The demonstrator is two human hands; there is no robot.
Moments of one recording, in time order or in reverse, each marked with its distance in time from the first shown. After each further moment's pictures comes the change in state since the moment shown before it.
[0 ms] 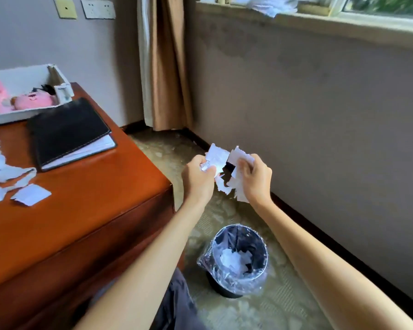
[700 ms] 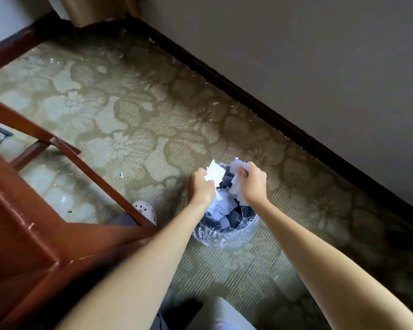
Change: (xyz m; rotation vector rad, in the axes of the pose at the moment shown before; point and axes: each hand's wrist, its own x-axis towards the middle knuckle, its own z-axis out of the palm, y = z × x) left_hand 0.033 -0.219 0.181 0.425 -0.421 -0.539; right_hand -0.022 0.287 0.046 -0.388 -0.282 0.600
